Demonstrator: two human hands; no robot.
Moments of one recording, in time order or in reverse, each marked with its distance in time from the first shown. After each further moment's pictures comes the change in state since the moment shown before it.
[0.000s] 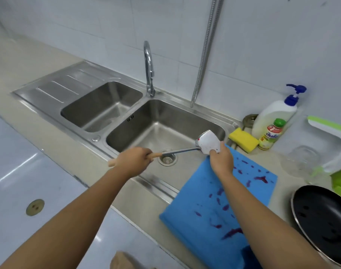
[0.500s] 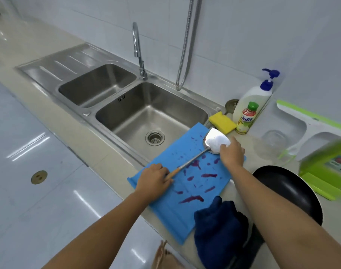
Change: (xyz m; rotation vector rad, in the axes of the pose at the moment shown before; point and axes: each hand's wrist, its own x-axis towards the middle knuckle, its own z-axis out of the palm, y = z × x) left_hand -0.100 0.154 0.127 -0.065 0.019 -0.007; right_hand 0.010 0.099 -0.108 -0.174 -0.009 -0.005
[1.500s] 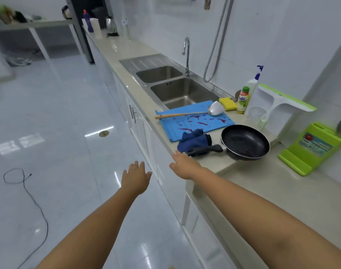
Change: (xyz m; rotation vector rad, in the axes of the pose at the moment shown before) left_hand -0.370 0.189 0.086 0.042 0.055 -0.730; right_hand -0.330 0.146 -0.118 -0.514 -0.749 -0.978
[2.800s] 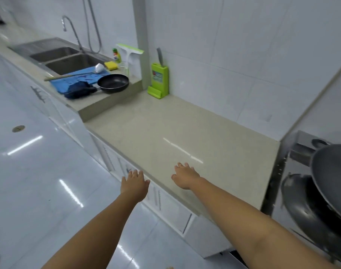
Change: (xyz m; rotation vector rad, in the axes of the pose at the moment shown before) left_hand -0.534 0.304 0.223 0.185 -0.214 0.363; right_hand -0.646 0.276 0.192 0.102 -0.077 0.422
